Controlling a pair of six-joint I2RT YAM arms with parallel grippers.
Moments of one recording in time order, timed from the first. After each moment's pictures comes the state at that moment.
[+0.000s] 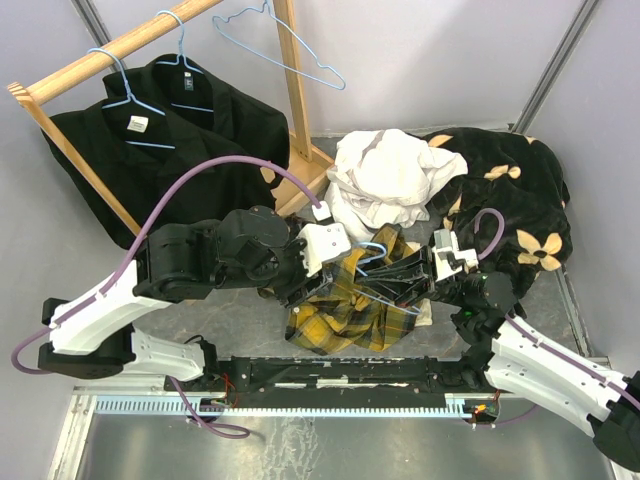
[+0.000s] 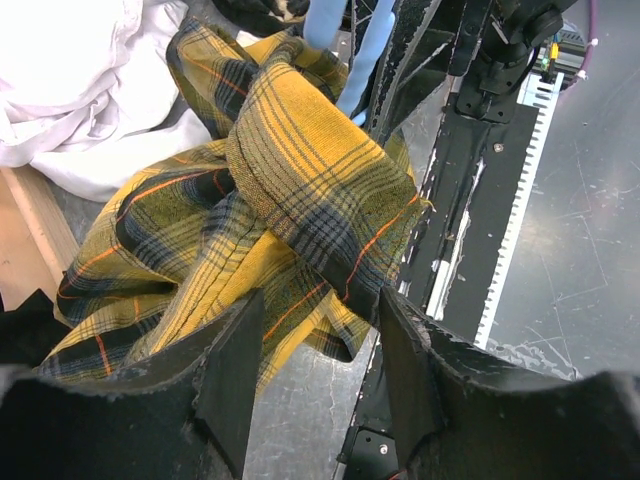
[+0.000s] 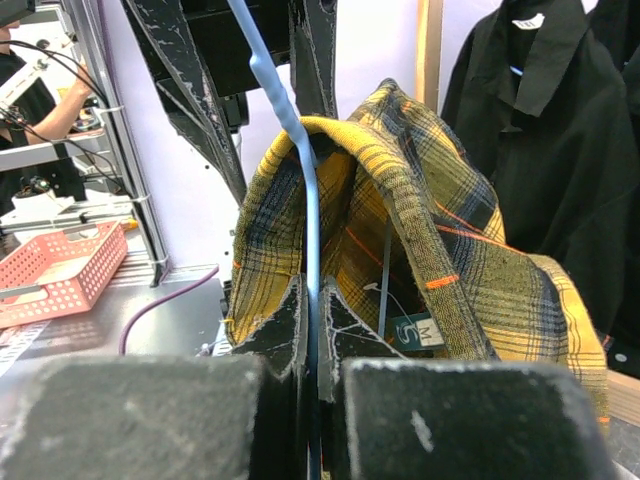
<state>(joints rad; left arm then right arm) -1.30 1.23 1.79 -1.18 -0.10 0.07 0.79 0.72 0.39 0.89 -0.62 0.43</state>
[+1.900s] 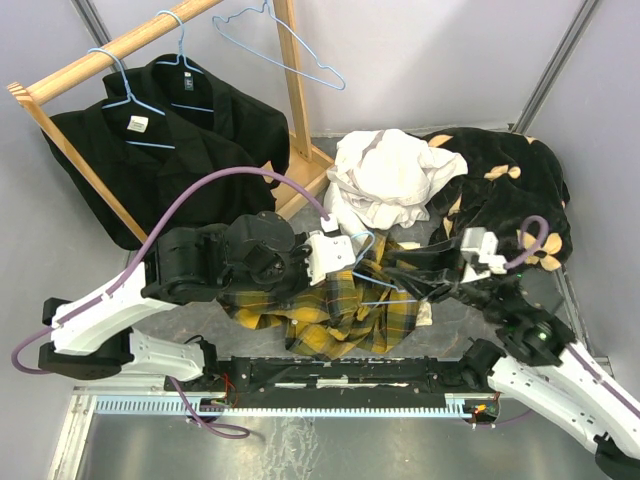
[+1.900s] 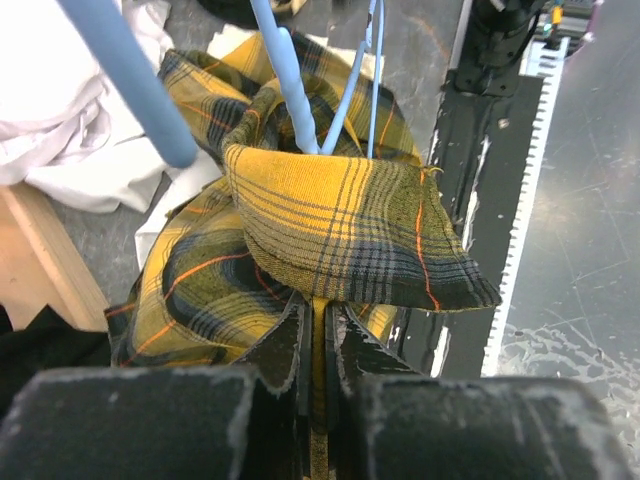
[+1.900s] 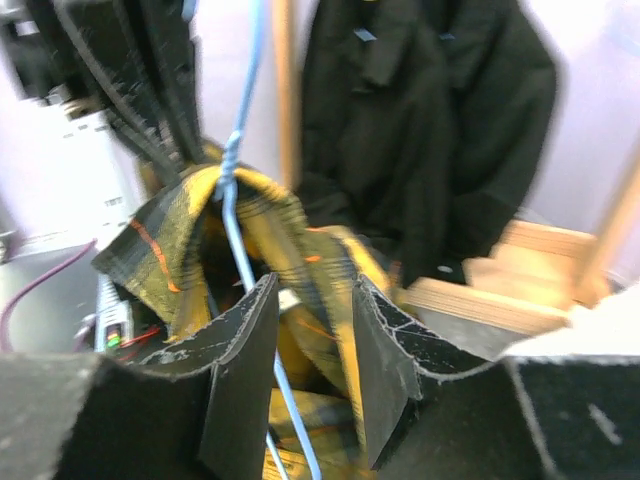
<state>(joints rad) -1.30 1.23 1.74 -1.15 -0.05 0.15 0.79 0.49 0.66 0.12 -0.43 0.12</state>
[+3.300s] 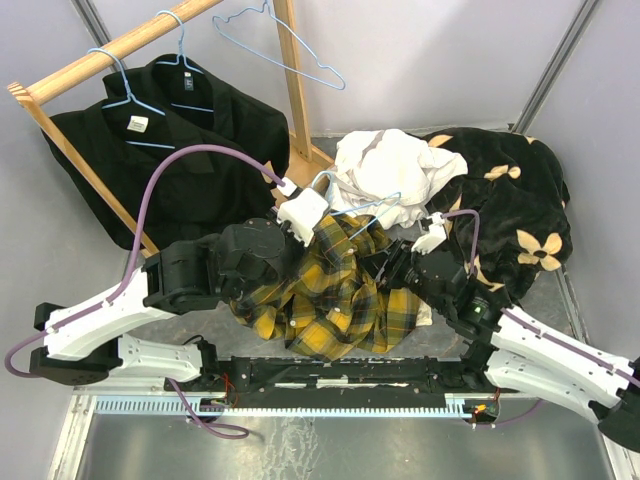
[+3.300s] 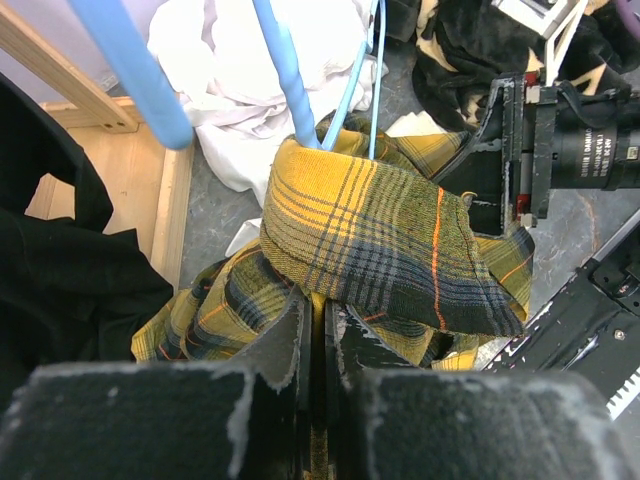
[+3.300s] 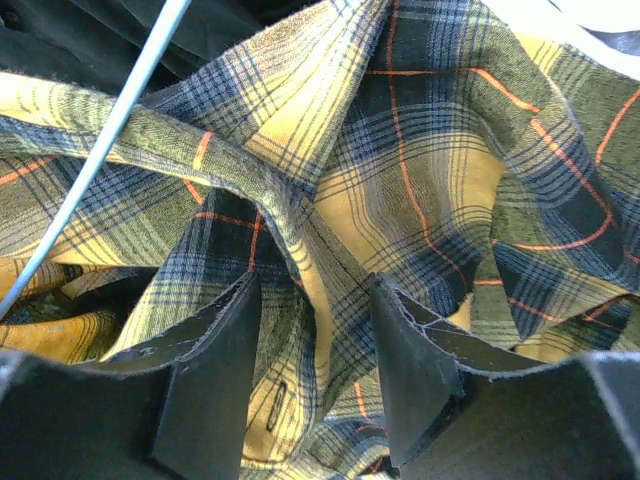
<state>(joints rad) -1.30 1.12 1.53 -0.86 -0.57 -0.13 0.90 0.78 0.55 -0.07 0.26 0.91</state>
